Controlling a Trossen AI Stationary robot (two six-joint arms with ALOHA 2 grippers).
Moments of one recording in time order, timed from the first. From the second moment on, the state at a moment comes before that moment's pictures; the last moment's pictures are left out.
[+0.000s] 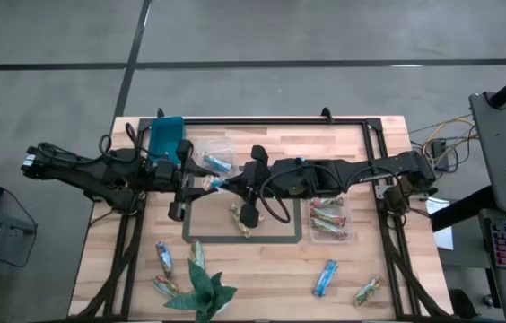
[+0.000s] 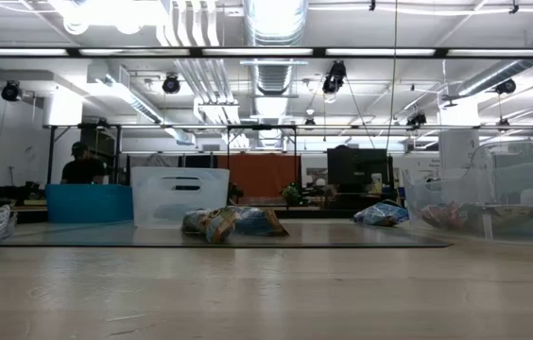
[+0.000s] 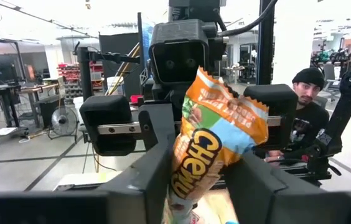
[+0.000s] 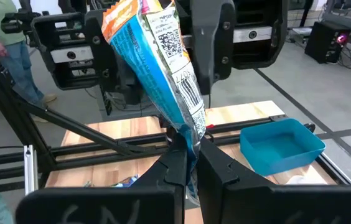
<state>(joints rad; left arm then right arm) -0.21 0.90 0.91 0.16 -0.14 0.06 0.20 1.79 1.83 -0.31 0.31 0.18</state>
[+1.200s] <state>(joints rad) 0.01 1.09 1.35 -0.57 -0.33 0.14 0.32 1.66 1.91 -0.75 0.31 0.16</state>
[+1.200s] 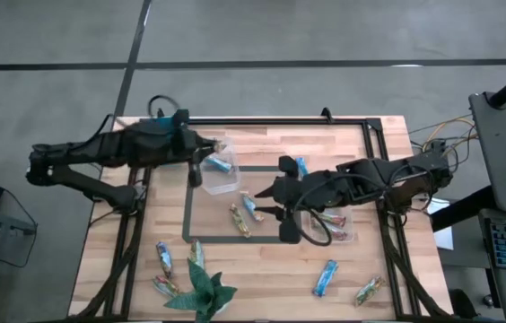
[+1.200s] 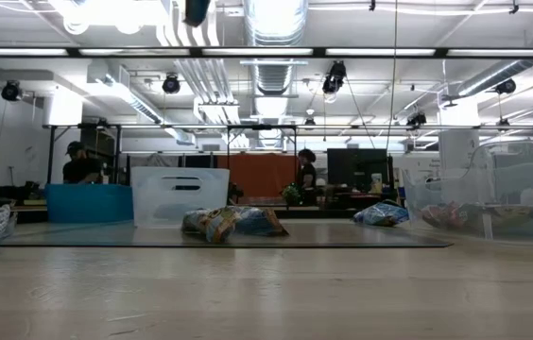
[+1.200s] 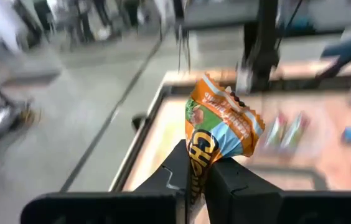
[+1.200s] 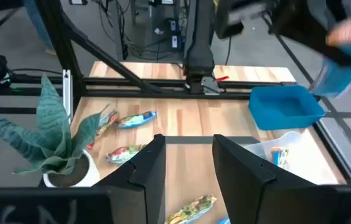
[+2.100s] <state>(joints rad) 0.26 1.56 1.48 -1.16 -0.20 0.17 0.32 1.52 1.90 -0.84 0.32 0.04</state>
